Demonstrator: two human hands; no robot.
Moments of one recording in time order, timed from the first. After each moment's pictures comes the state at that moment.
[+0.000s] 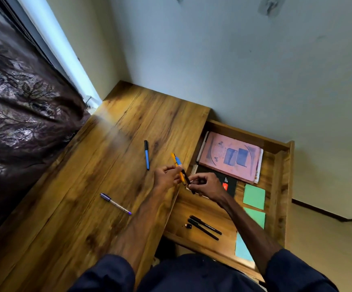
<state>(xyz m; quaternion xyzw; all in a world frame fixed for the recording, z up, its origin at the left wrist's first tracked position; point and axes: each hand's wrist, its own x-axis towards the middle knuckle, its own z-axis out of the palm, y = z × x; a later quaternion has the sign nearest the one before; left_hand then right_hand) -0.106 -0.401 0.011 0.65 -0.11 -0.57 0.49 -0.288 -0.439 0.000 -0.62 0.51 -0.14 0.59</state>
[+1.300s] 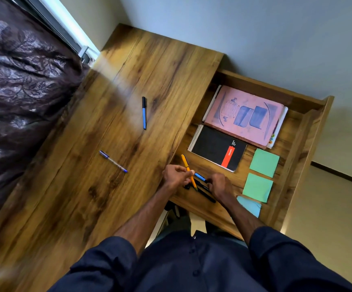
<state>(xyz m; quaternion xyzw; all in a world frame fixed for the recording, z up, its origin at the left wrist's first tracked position) -0.201 -0.340 -0.048 0.80 -0.11 -0.52 0.26 -0.371 -0.379 -0.145 -0.74 0.55 0.14 0.37</state>
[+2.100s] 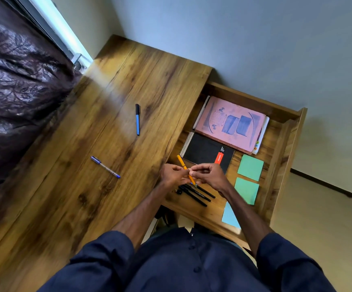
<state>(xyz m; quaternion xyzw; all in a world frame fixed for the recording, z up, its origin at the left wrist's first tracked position) -0.202 -0.353 -0.044 0.73 -0.11 -0.58 0.33 -0.371 -0.410 -0.063 -0.54 0.47 -0.13 0.69</state>
